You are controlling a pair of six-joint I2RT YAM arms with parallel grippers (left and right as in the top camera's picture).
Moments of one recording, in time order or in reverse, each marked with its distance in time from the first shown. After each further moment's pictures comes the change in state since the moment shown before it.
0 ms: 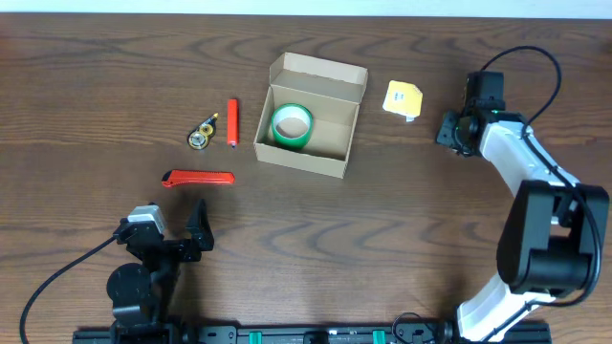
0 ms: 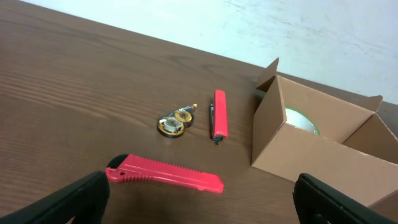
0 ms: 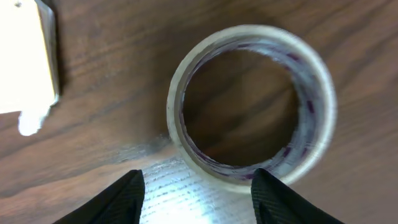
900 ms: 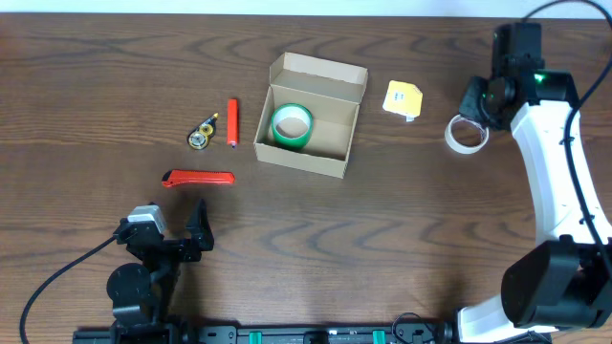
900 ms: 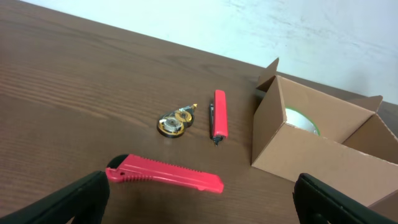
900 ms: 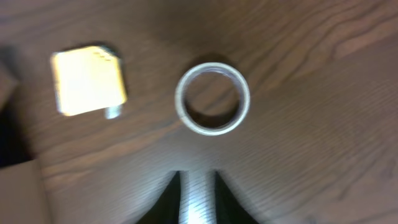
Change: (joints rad) left arm 0.000 0.000 0.000 0.000 0.000 0.000; right arm 0.015 -0.175 0.335 -0.484 0.060 0.079
